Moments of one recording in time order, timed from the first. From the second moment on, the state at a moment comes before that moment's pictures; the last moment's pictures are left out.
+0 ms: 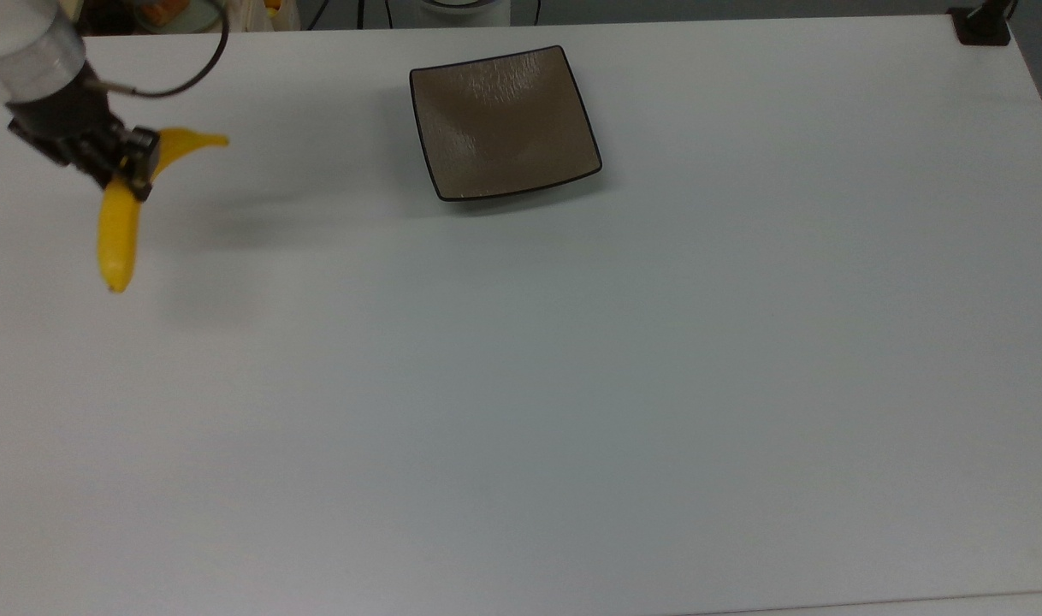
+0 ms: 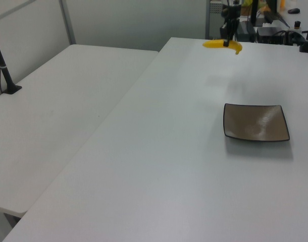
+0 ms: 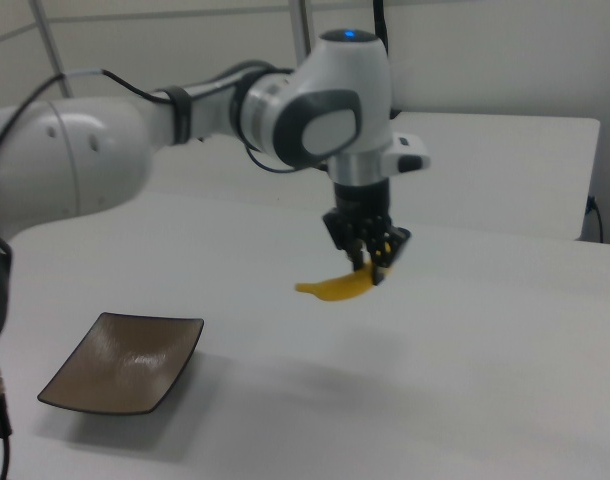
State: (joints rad) arm -0.19 0.46 -0.20 -1.30 0.09 1.77 -0.26
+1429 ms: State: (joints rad) arm -0.07 -0.05 0.05 -1.93 0.10 1.56 -0.08
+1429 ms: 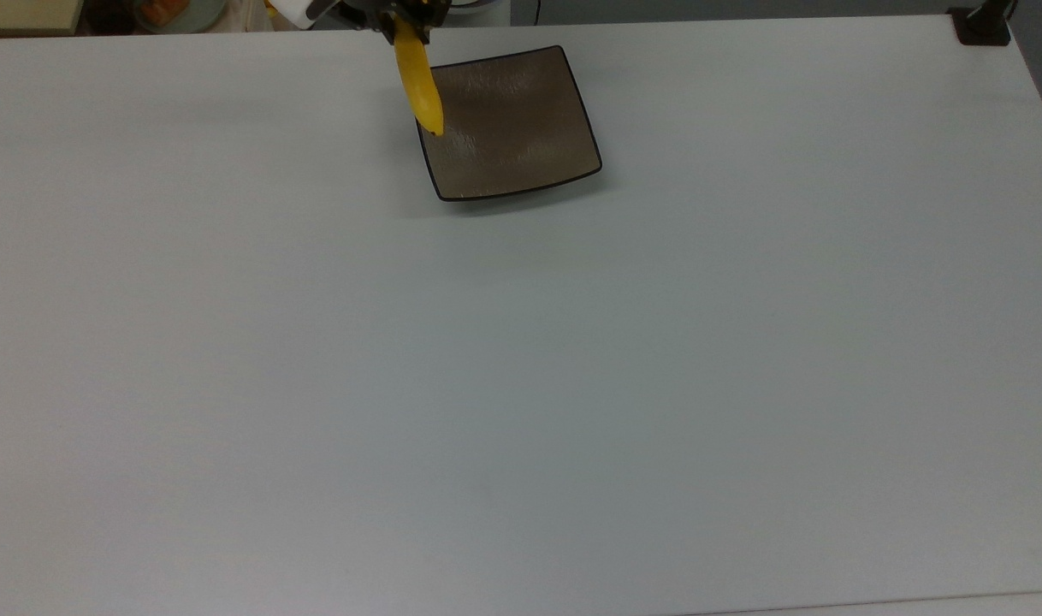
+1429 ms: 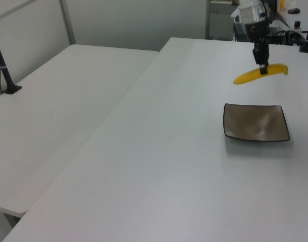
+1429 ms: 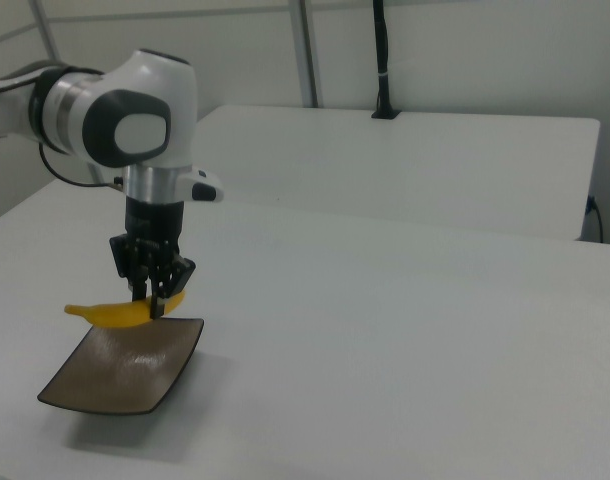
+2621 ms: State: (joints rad) arm -0.06 -0.05 0.17 -2.17 0.11 1.84 0.11
